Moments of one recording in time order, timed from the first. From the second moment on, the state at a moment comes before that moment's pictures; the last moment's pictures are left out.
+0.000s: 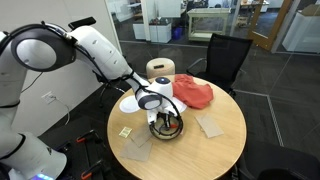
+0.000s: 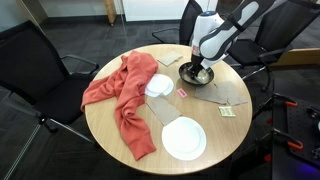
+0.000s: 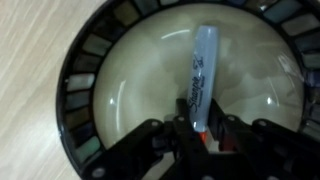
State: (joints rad) arm -0.05 0.71 -0.13 -1.97 0.10 2.68 0.17
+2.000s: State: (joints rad) arm -0.14 0.48 -0.30 -2.04 0.01 2.55 0.28
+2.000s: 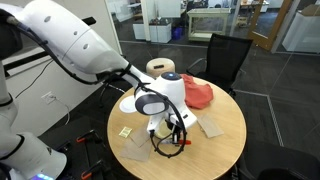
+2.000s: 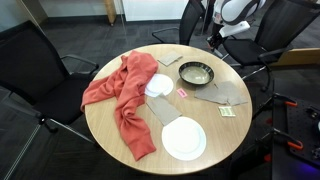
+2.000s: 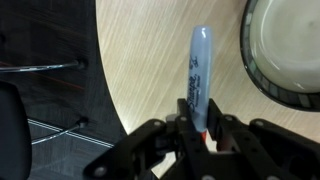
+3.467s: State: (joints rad) arm -0.18 0.77 -0.28 -1.92 0.17 2.83 0.36
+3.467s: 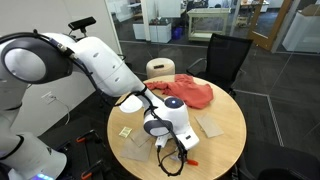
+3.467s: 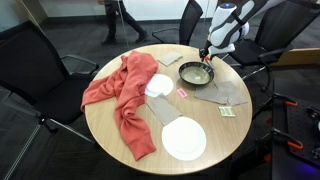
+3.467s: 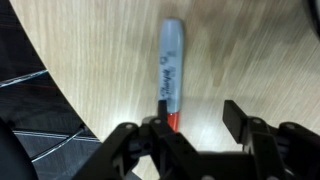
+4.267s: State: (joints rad) arm -0.13 0.56 -0.28 -2.03 0.18 2.85 0.36
